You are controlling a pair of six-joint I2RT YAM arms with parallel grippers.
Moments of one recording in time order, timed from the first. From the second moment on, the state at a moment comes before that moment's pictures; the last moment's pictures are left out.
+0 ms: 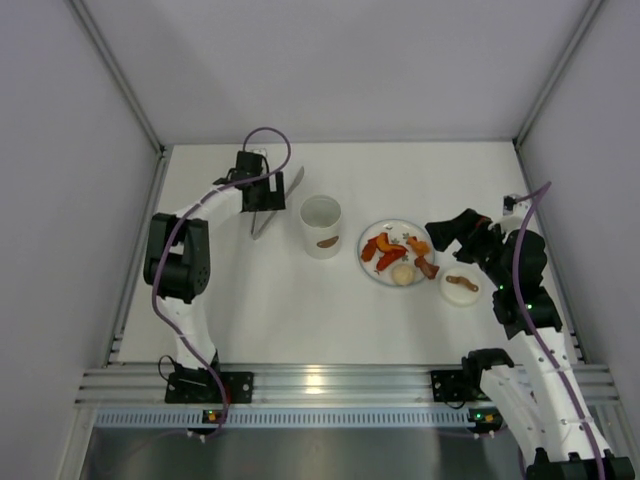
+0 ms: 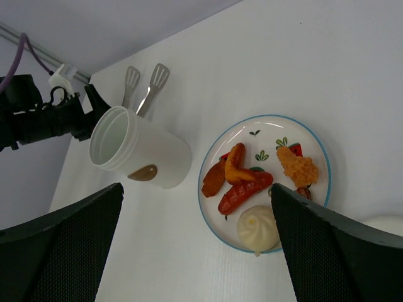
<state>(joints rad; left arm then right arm) -0.22 1.96 1.41 -0.31 -0.04 -0.24 0.08 0.62 0.64 -0.23 -0.24 0.58</state>
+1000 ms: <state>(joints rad) -0.20 2.16 1.57 -0.29 -0.09 -0.21 0.08 0.62 0.63 -0.23 -0.25 0.57</state>
